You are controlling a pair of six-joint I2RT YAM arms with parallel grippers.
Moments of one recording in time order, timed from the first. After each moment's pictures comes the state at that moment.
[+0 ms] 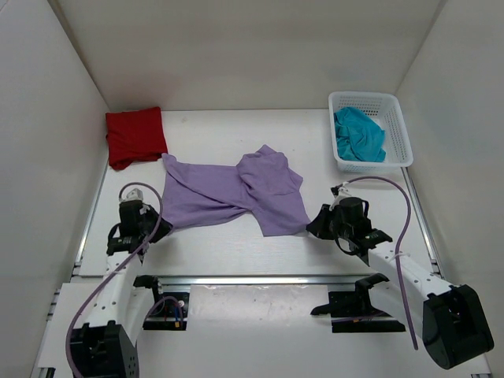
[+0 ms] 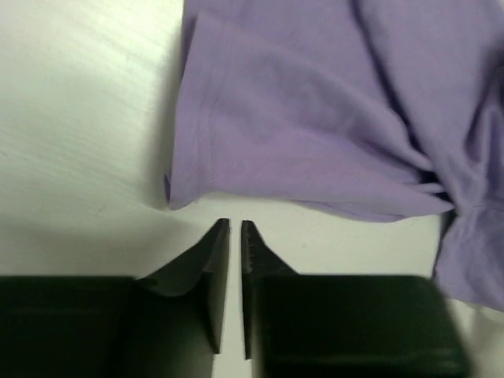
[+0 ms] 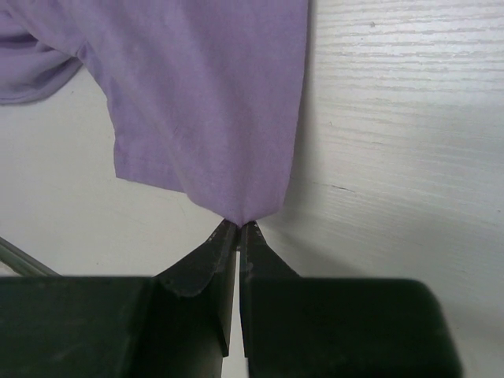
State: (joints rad) left arm 0.10 0.75 0.40 -0.41 0.14 -0.55; right arm 0.35 0.94 0.32 -0.07 -0.25 0.50
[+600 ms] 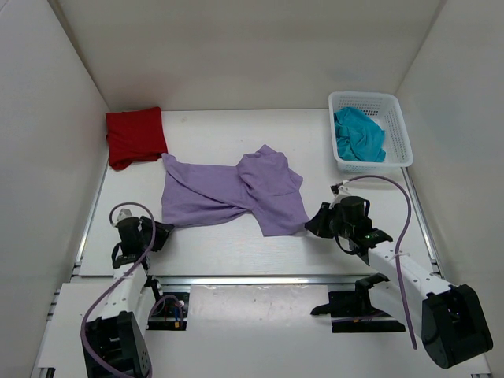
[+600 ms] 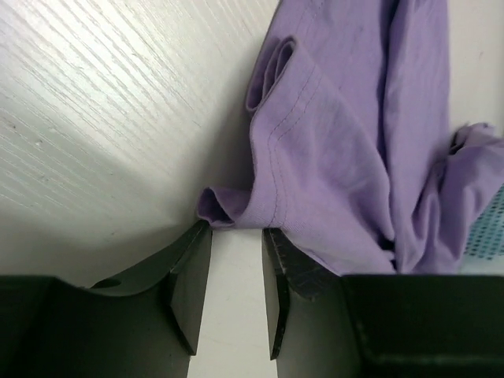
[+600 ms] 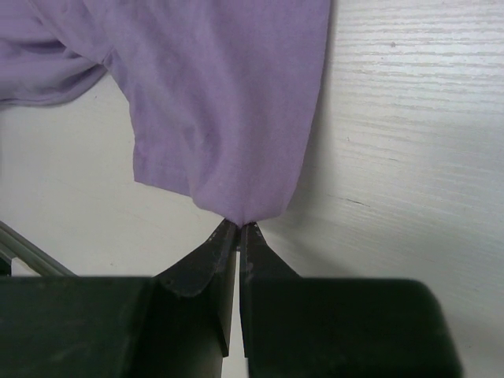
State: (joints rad) left arm 0.22 0.77 0.11 -0.05 0.20 -0.86; right arm 0.33 0.94 0.32 -0.02 -0.29 0.50
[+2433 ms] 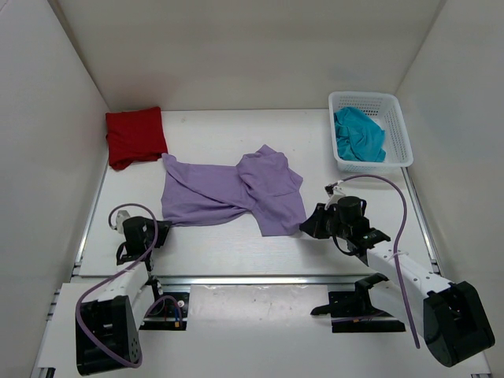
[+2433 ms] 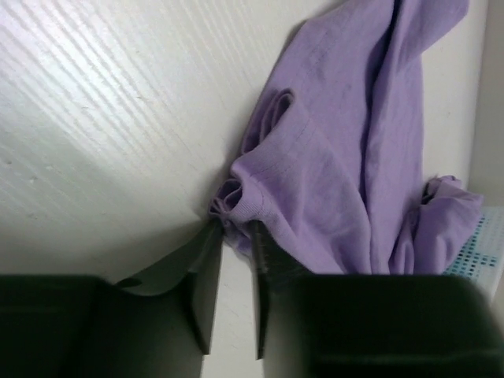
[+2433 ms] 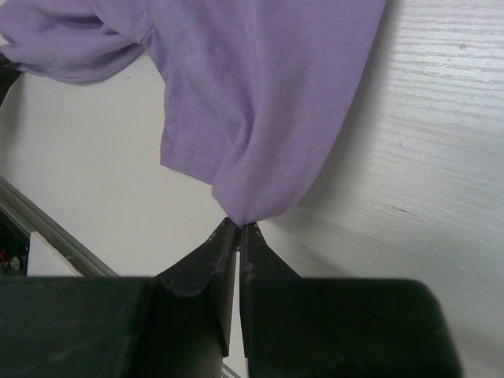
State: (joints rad) left arm 0.16 0.89 0.06 0.21 0.07 -1.03; right arm 0.37 0.95 0.32 0.01 -0.35 0.50
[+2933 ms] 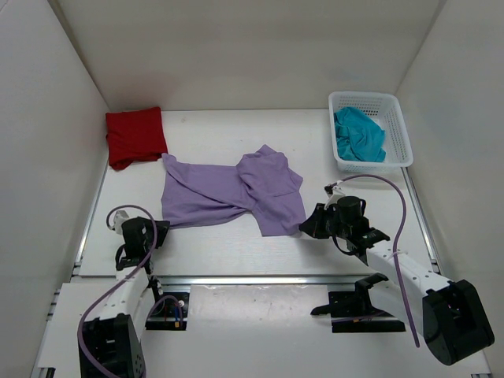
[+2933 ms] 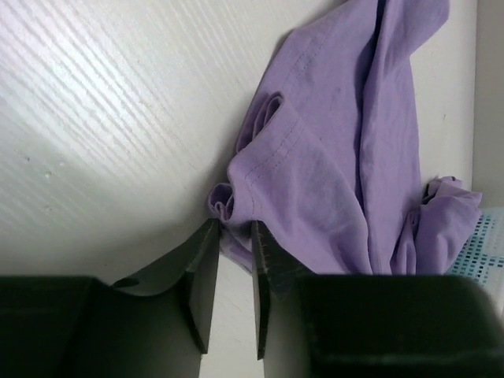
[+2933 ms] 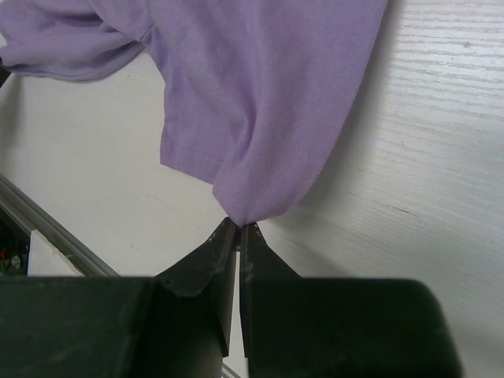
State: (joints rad) left arm 0.16 0.77 0.05 0.13 0.05 -1.00; right arm 0.37 0.96 0.32 0.02 -0.36 0.50
